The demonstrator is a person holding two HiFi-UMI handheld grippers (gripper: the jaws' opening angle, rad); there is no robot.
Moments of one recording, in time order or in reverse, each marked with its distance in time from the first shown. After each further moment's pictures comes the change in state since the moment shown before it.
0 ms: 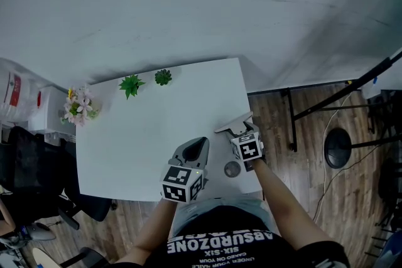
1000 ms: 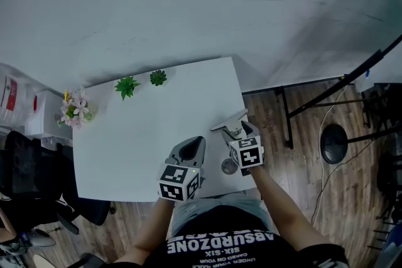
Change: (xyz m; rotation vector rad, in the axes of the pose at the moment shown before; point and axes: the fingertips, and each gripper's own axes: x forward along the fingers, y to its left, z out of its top) left arm -0.009 -0.004 -0.002 0.010 -0.006 -0.024; right arm -0.064 0.018 0.034 0.065 -0.128 -0.035
